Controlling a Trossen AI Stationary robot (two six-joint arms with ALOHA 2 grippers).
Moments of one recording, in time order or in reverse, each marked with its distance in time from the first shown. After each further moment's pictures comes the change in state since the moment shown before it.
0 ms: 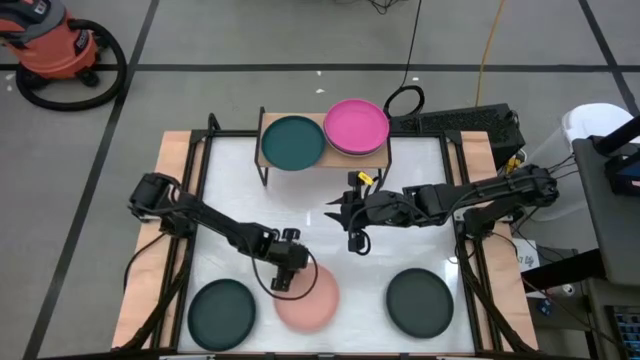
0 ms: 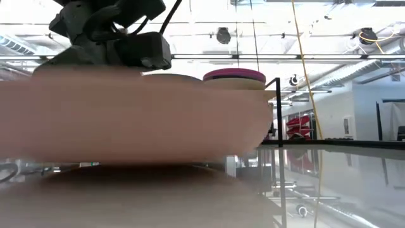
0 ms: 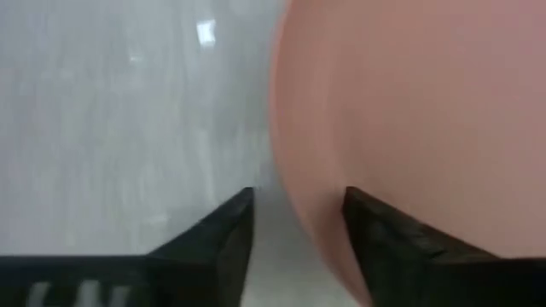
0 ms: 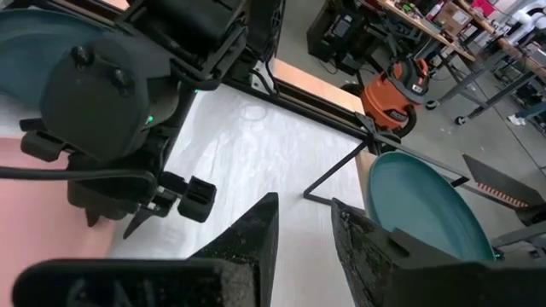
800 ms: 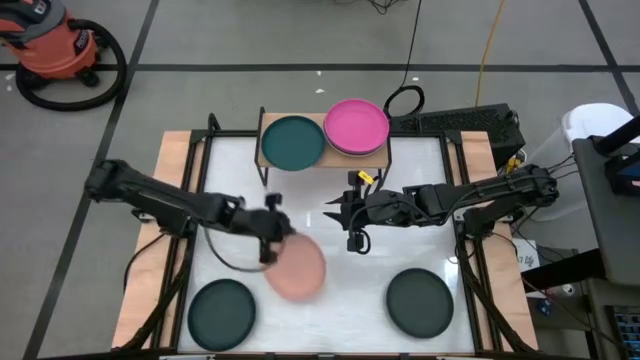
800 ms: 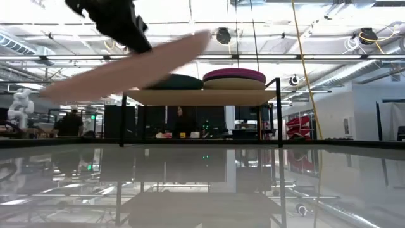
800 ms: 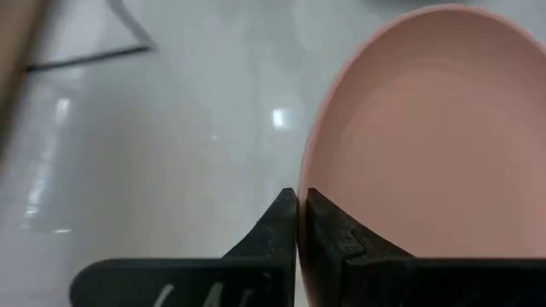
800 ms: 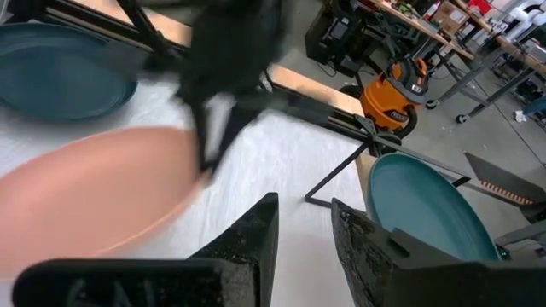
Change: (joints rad) left arm 0.082 -0.452 -0.002 -0.175 -0.193 0.115; right arm 0.000 0.000 0.000 0.016 0.000 0.022
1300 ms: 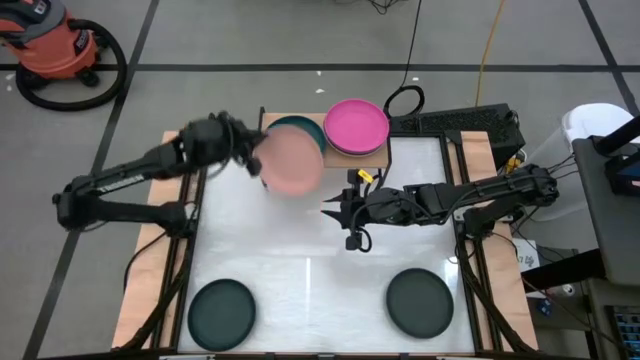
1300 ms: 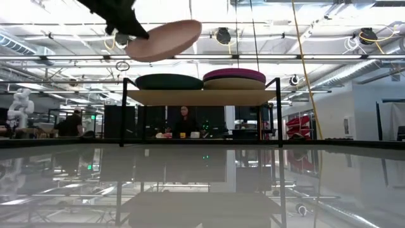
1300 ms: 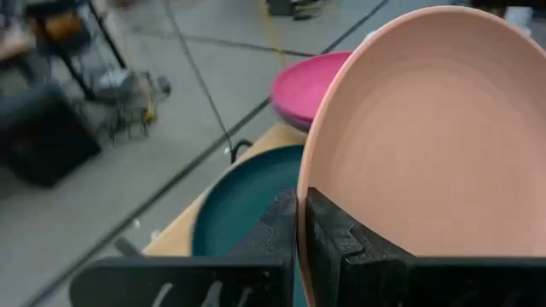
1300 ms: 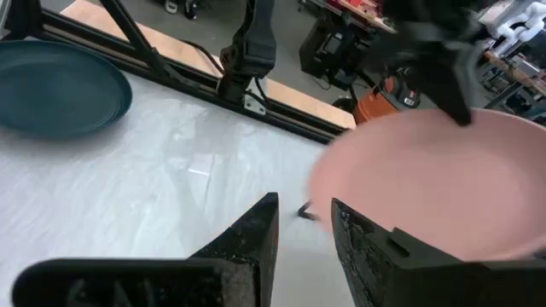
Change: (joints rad) left arm 0.647 -0.347 0.014 0.083 0.018 0.074; right arm -0.003 0.000 0.001 0.047 0.000 -0.026
